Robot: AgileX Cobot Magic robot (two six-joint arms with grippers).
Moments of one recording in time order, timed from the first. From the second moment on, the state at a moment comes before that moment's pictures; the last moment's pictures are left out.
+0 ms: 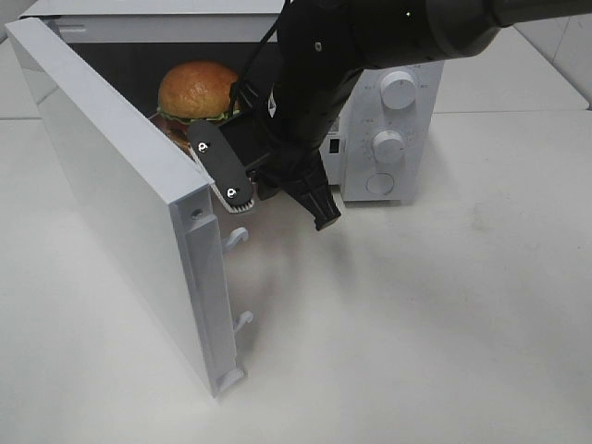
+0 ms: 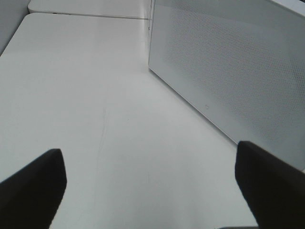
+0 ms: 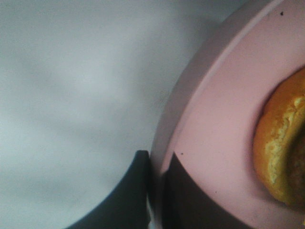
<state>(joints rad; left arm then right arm) 0.05 0.00 -0.52 -0.14 1.08 0.03 0.72 2.01 -1.49 -0.15 0.60 -1.34</state>
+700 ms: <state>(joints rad) 0.05 0.00 -0.52 -0.14 1.08 0.03 0.72 2.21 -1.77 -0.22 0.66 -1.21</state>
